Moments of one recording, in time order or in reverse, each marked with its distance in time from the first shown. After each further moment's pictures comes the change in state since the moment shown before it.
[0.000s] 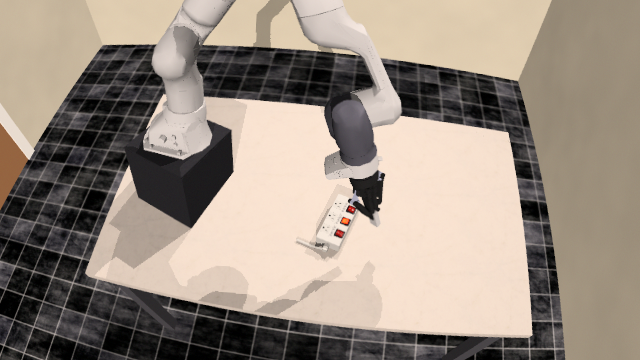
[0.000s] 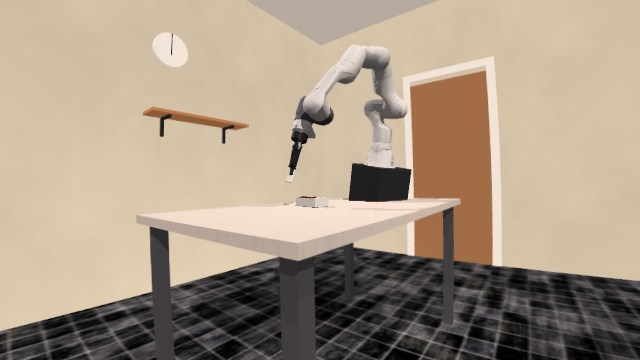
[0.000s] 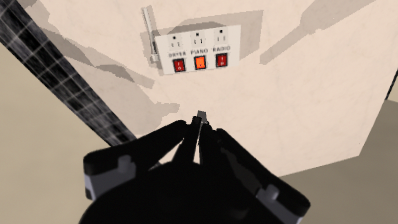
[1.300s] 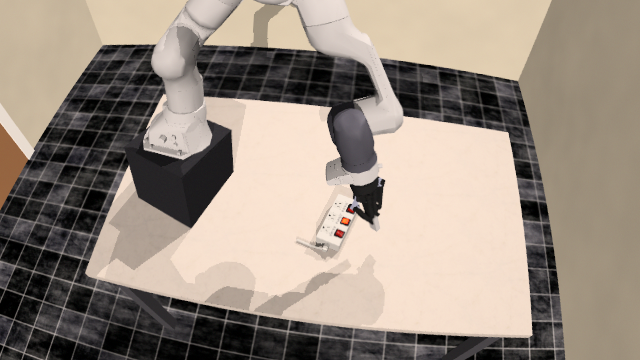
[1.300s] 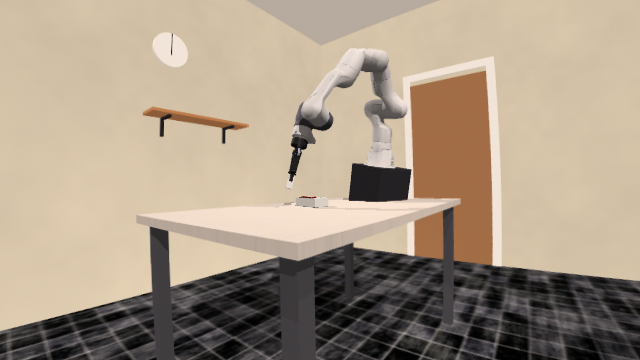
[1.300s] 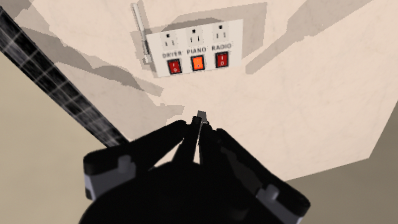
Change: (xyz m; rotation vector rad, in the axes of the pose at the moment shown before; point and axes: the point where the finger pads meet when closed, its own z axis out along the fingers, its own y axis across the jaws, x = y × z) arm 0.006 0.000 0.028 0.001 0.004 0.022
